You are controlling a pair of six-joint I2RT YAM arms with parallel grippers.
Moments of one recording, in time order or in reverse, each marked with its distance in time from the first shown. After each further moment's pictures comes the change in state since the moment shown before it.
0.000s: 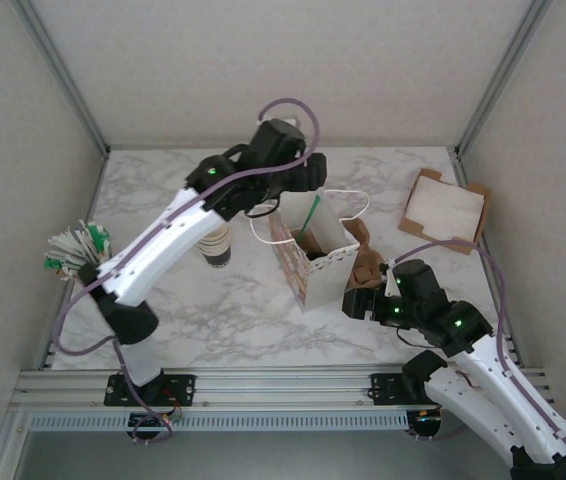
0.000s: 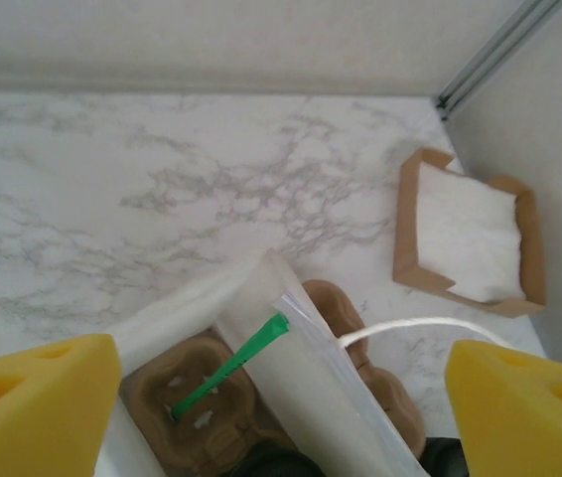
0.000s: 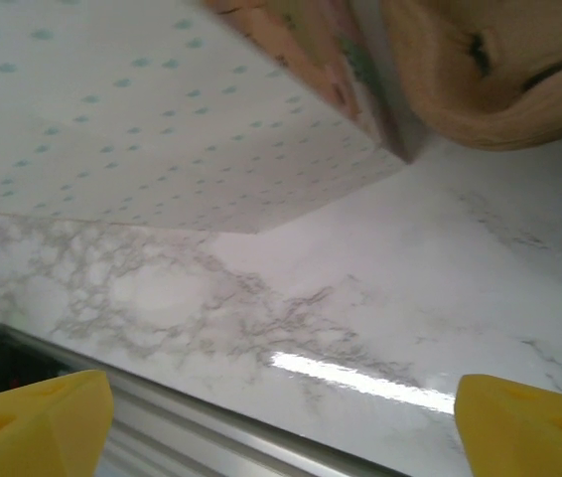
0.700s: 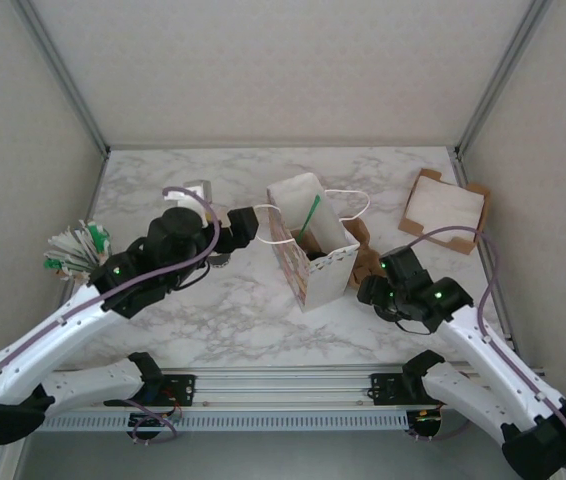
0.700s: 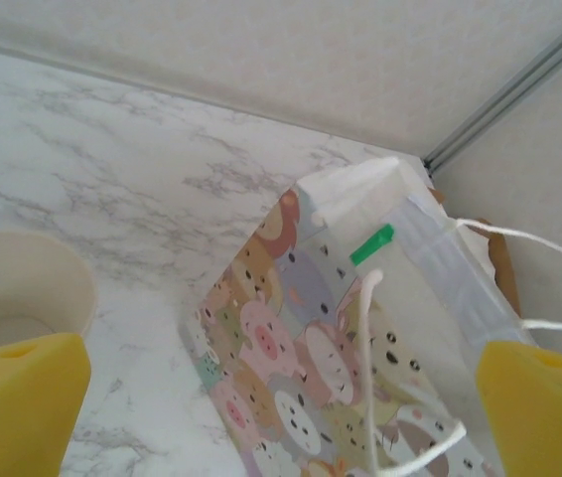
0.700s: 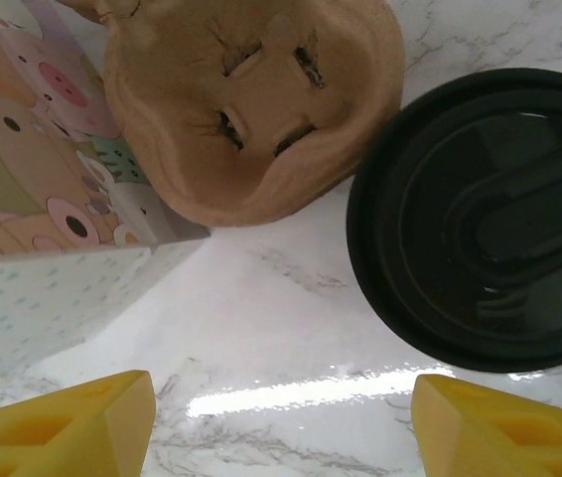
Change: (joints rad) left arm 0.021 -0.783 -1.009 0.426 -0.048 -0.083; right arm -0.042 0.221 0.056 -0.040 0.281 0.097
